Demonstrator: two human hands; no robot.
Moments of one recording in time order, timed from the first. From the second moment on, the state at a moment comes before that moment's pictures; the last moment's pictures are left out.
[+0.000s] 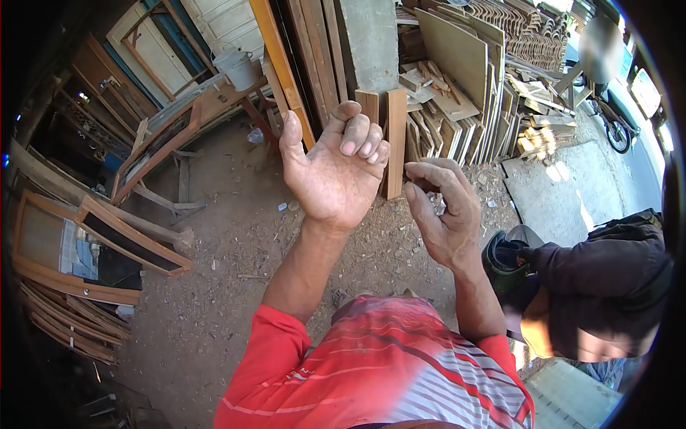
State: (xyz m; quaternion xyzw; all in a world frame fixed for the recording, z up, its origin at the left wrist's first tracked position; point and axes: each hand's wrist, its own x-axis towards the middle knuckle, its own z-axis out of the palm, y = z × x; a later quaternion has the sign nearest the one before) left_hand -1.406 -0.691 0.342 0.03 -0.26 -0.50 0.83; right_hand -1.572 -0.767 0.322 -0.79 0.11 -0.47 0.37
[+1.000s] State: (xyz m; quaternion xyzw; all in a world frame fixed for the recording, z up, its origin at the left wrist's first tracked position) left_hand -1.458 -0.678 0.273 0.25 -0.29 -0.41 0.83; right_hand -1.586 -0.773 0.298 -0.84 0.08 -0.46 0.28
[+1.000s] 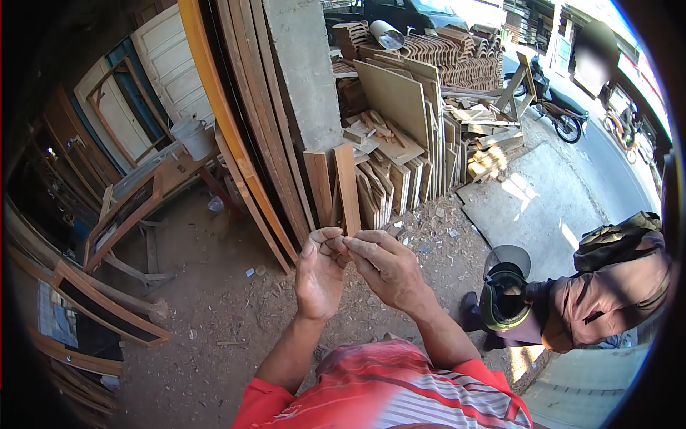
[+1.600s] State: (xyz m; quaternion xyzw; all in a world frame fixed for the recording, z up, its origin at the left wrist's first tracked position) left_hand -1.470 -0.673 0.264 0.39 -0.34 -0.33 0.79; right_hand -1.594 -0.777 0.284 -0.83 0.11 -0.44 0.33
